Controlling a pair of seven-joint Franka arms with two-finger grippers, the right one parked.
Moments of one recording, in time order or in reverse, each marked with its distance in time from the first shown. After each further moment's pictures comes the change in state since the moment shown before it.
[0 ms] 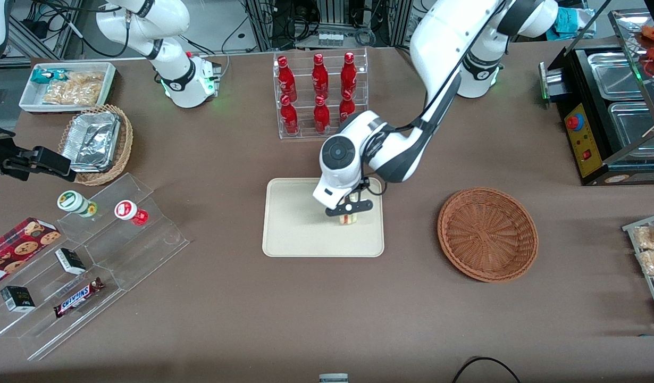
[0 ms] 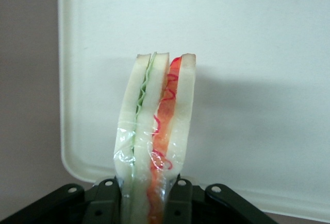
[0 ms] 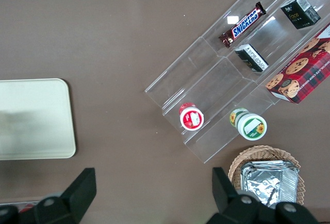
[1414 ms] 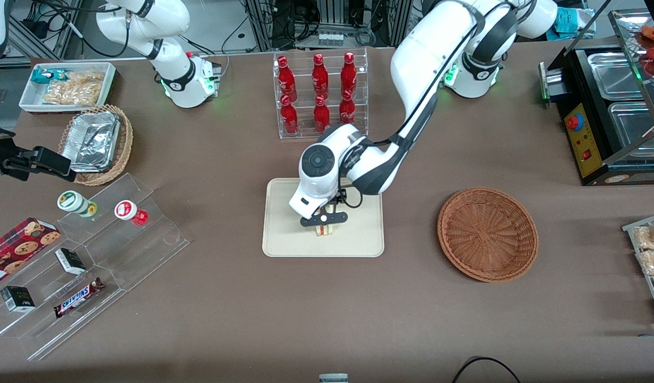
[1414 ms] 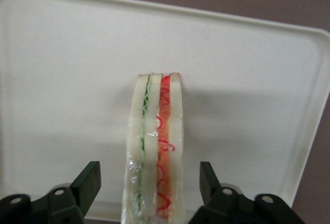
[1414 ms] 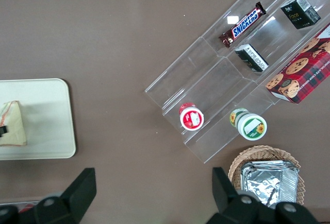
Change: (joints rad) arm -0.031 0.093 0.009 0.213 0.000 -0.003 -0.033
